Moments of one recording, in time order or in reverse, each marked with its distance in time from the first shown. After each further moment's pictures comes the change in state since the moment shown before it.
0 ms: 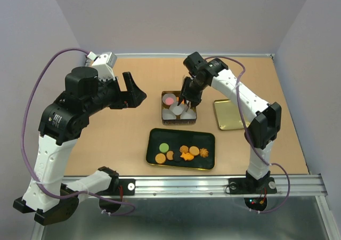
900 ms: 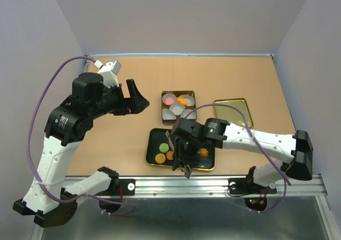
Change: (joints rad) left arm 0.000 -0.045 -0.126 0.017 0.058 -0.042; right arm 0.568 -0.493 -0.683 0.227 -0.048 0.322
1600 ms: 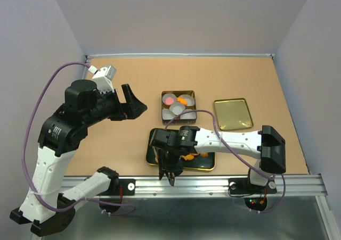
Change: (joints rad) left arm 0.000 -0.075 -0.039 0.003 0.017 -0.023; right arm 0.126 0.262 0.119 0.060 -0.007 0.011
